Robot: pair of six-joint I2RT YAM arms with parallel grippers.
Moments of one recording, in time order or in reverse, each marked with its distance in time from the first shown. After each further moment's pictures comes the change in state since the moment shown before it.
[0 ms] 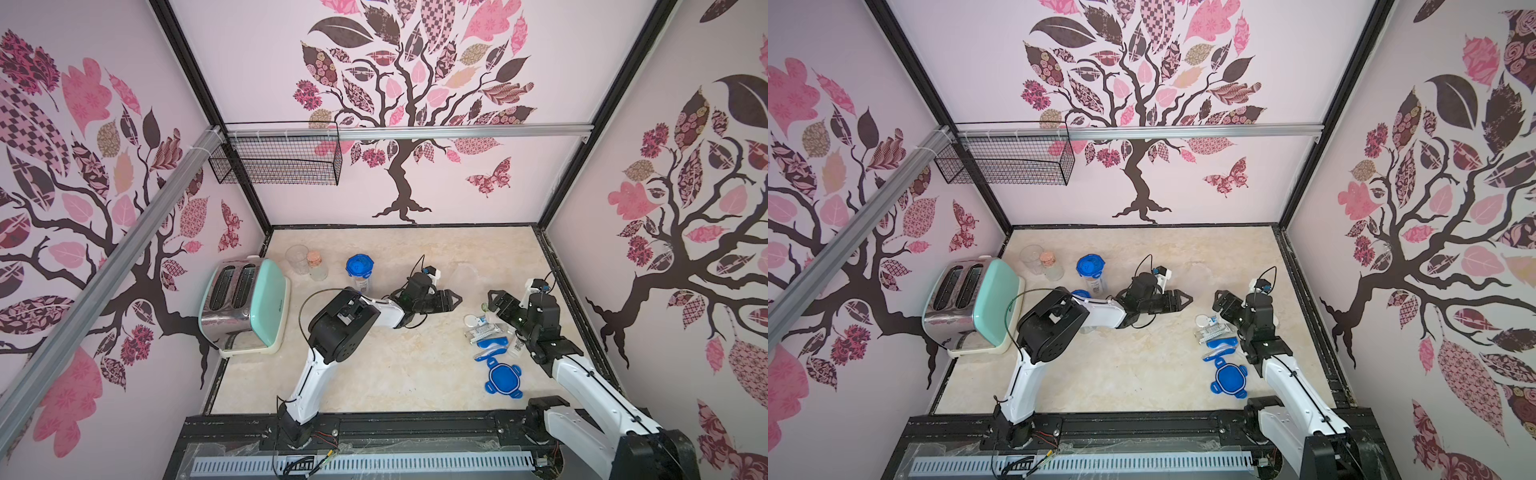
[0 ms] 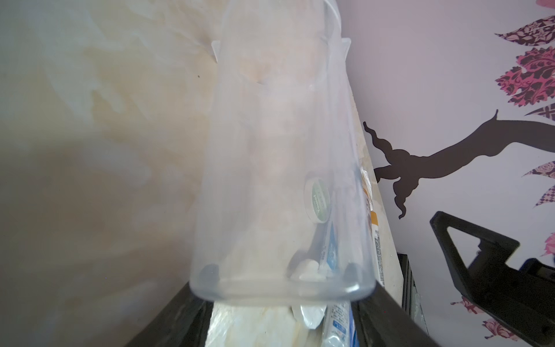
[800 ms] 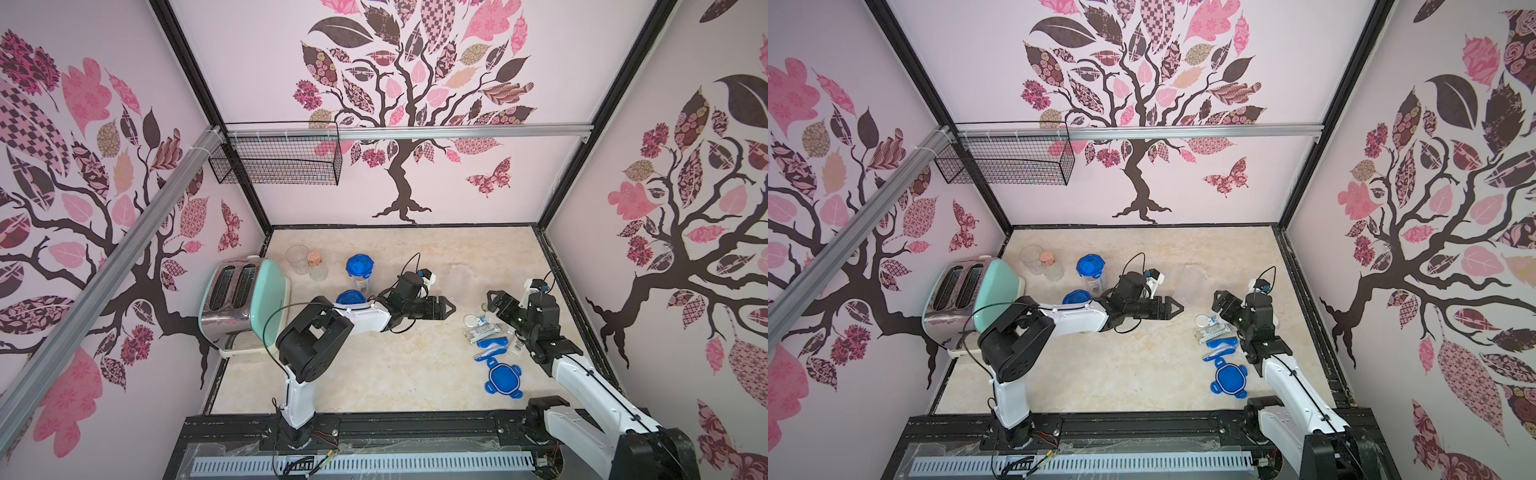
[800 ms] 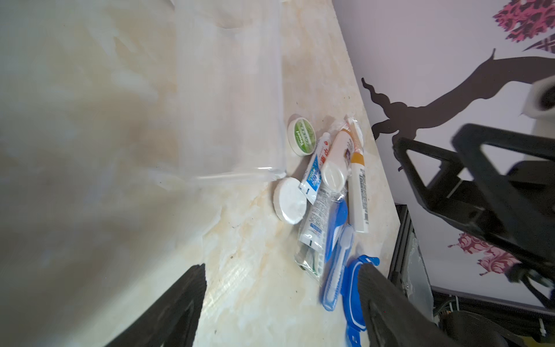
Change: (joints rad) left arm -0.006 -0.317 -0.170 -0.233 0.038 0.148; right arm 0.000 0.006 0.000 0.000 -0.012 0.000
